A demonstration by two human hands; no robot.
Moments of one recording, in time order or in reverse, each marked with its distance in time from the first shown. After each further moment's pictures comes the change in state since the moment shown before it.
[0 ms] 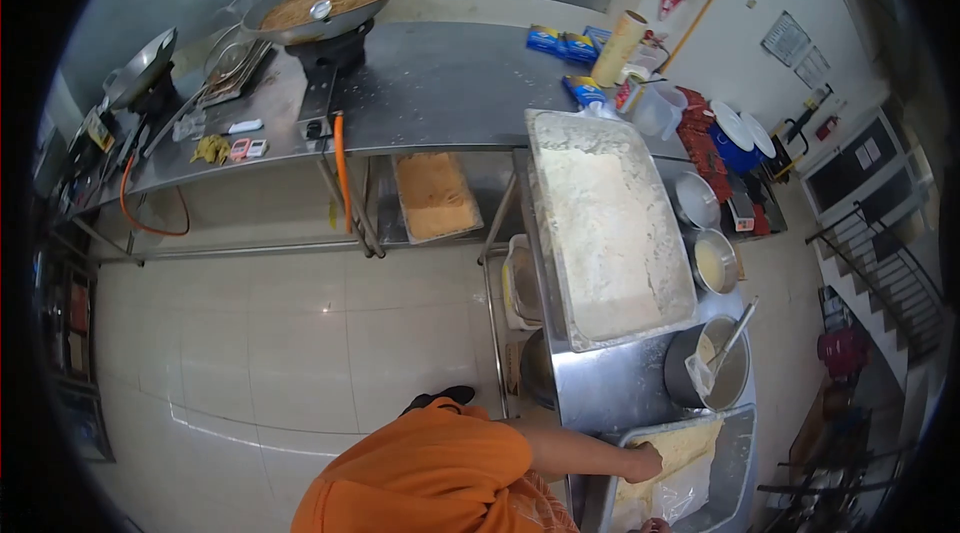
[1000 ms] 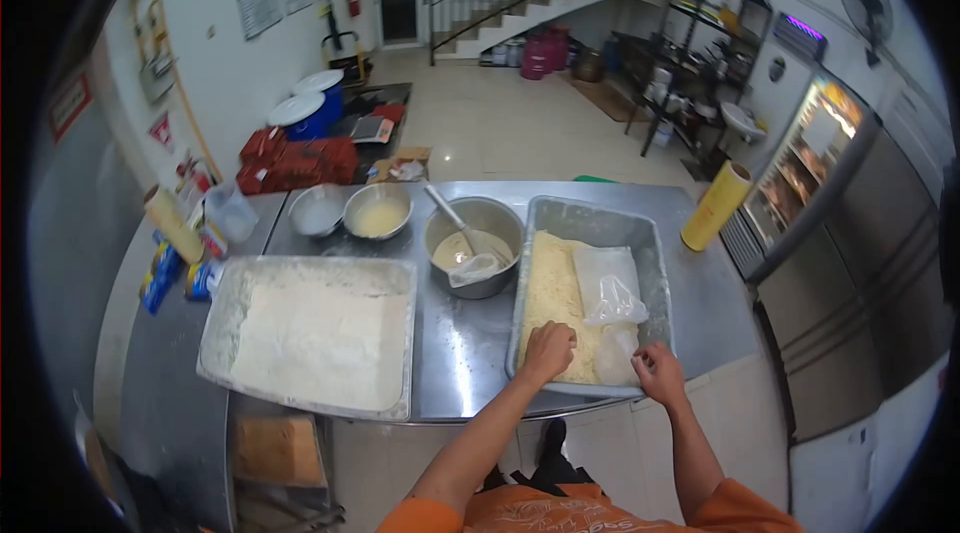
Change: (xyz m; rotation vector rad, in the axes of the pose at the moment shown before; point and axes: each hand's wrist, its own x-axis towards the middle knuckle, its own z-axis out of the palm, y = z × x) left_hand -0.034 -0.011 -0.052 -0.278 0.170 0.389; right_hand -0.056 -0.033 0.018 0.042 0.357 0.346
